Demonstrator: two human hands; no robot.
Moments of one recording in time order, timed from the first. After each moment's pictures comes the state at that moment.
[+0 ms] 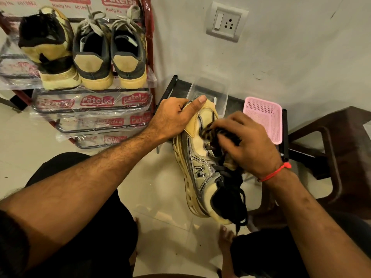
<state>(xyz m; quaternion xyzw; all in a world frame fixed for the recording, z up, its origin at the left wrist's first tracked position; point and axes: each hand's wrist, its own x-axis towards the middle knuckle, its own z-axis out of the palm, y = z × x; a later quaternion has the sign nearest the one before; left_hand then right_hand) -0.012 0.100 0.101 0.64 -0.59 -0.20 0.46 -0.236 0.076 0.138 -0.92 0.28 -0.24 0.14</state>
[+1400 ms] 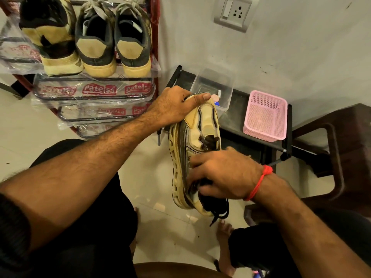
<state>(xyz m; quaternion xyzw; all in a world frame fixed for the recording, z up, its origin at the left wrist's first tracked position) -0.002 0.097 0.107 0.69 -0.60 -0.22 0.32 -0.217 0.128 0.142 -0.98 0.08 0.13 0.10</state>
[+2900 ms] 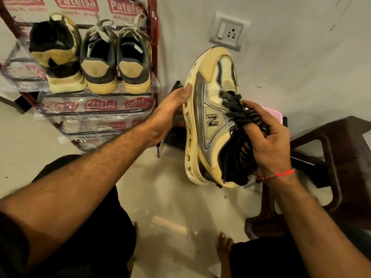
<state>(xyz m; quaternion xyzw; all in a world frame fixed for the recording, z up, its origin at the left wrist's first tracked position) -0.004 0.112 0.129 0.55 -0.40 -0.51 0.53 -0.241 0.067 0.139 -0.69 0.37 -0.47 0.42</state>
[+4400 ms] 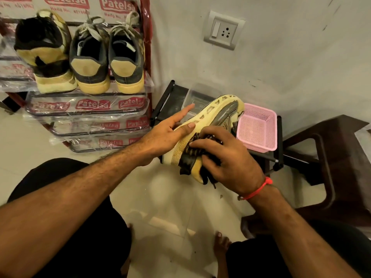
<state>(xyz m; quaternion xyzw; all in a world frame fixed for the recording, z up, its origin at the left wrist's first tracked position) -0.022 0.144 0.122 0.61 -0.45 -0.51 0.42 -0.228 0.097 0.125 -0.94 0.21 -0.23 0.12</state>
